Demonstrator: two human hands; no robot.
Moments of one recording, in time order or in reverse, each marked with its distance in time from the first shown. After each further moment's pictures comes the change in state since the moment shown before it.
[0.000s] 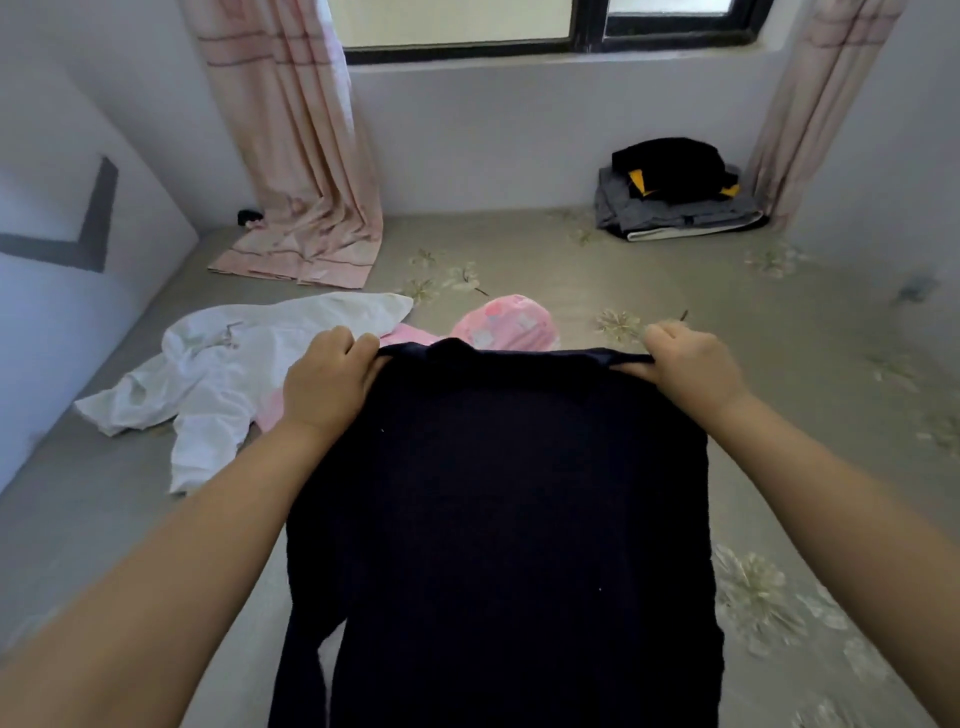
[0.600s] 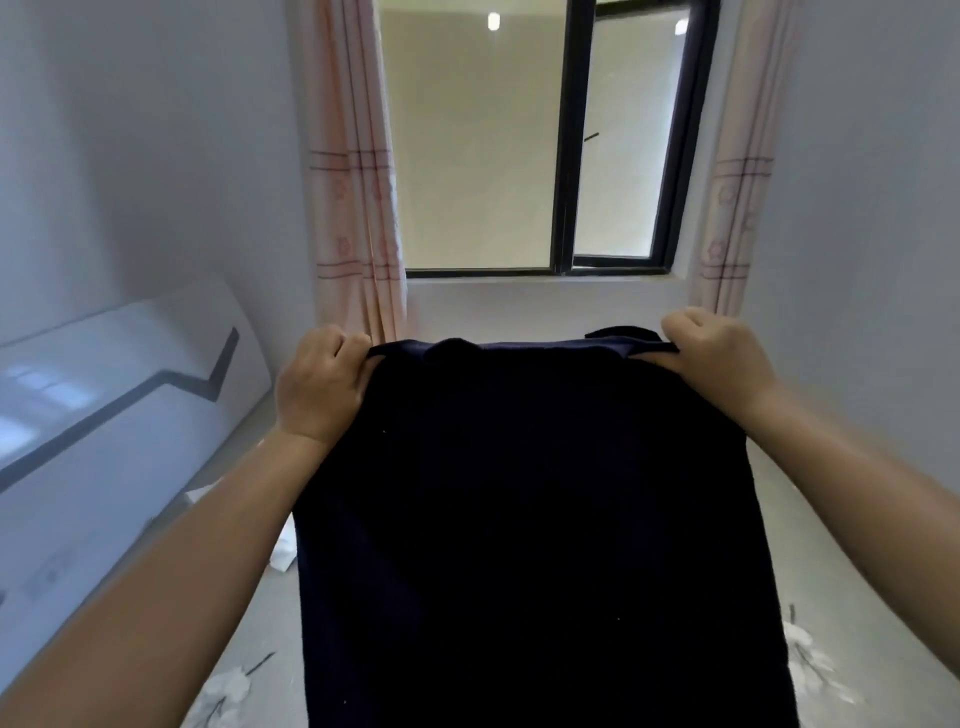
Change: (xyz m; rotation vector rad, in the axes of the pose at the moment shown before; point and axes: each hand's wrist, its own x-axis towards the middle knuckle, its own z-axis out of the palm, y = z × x) left_hand -0.122 0.015 -0.312 0.053 0.754 0.337; right_hand -0.064 -0.164 -0.312 -0.128 0.616 -0.354
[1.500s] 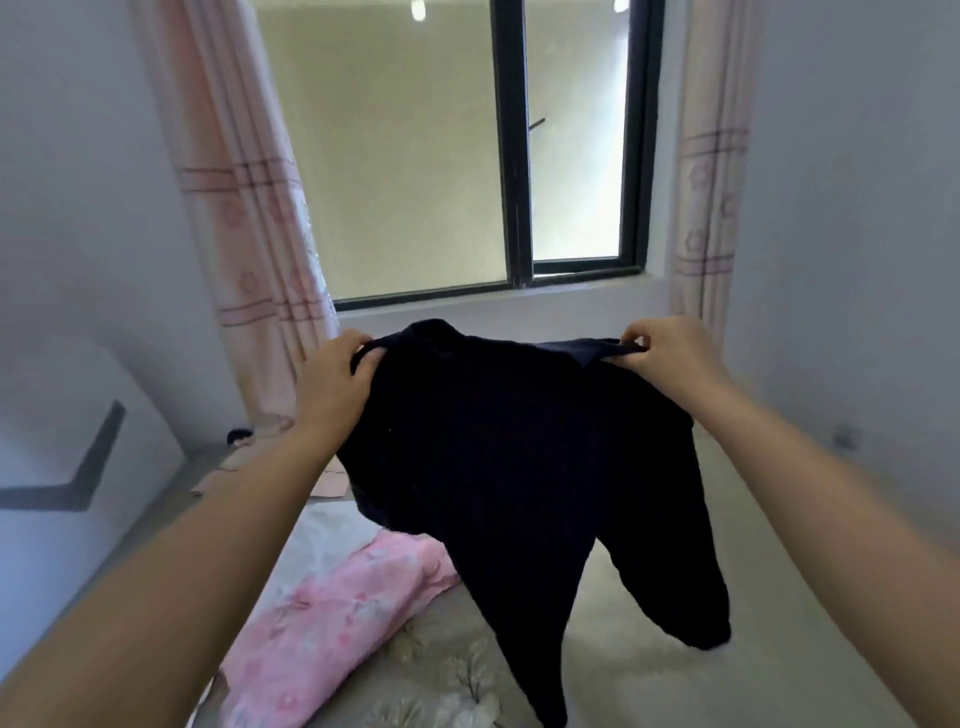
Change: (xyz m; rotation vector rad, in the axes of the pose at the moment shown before) left_hand 0.098 -0.013 0.349 -0.395 -0.279 -0.501; right_hand -0.002 0.218 0.225 0.218 -0.394 0.862
